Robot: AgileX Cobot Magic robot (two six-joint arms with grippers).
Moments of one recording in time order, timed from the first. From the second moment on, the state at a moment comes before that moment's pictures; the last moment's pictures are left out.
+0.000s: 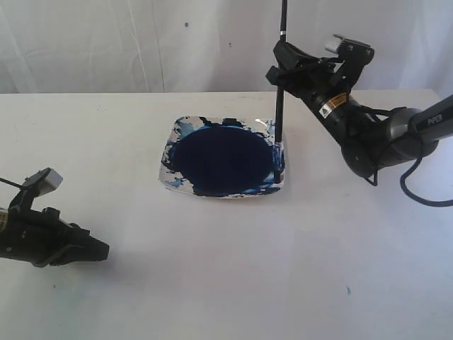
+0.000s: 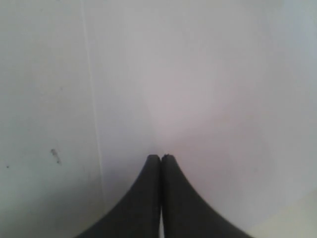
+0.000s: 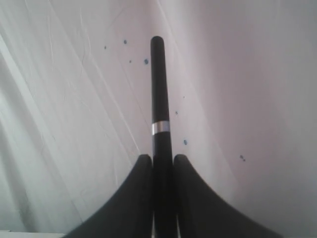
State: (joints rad) left arm 0.01 1.81 -0.62 1.68 -0.79 -1.56; right arm 0.35 2.22 -1.26 -0.30 -1.20 0.59
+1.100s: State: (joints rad) left arm 0.01 1.81 -0.62 1.68 -0.79 -1.56; right arm 0.32 2.25 -1.26 -0.46 -1.22 0.64
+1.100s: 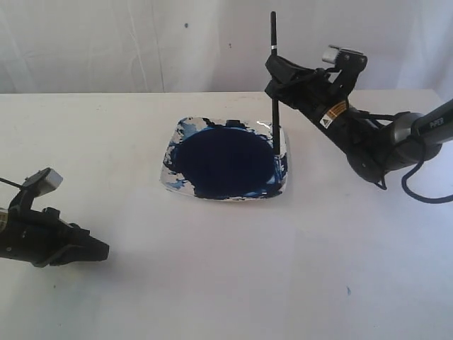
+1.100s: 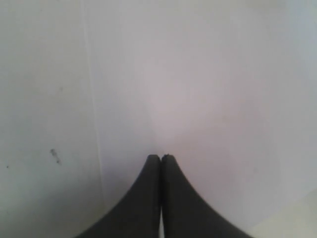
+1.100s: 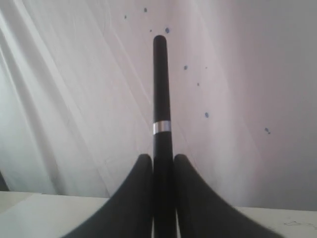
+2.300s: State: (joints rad) left arm 0.01 1.81 -0.62 1.68 -0.79 -1.56; right arm 0.30 2.25 -1.30 -0.55 -1.21 0.73
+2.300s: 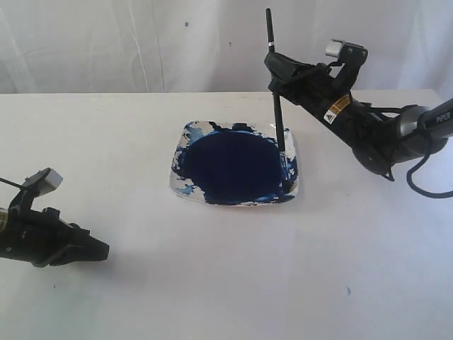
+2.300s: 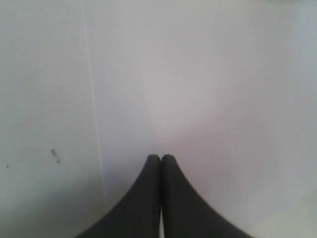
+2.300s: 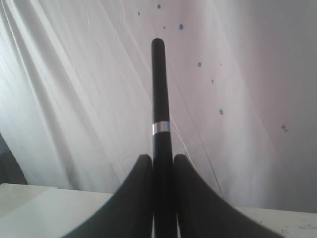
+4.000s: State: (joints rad) left arm 0.01 1.81 -0.62 1.68 -0.79 -1.56; right arm 0.49 2.26 -1.41 -0.45 -1.21 1.03
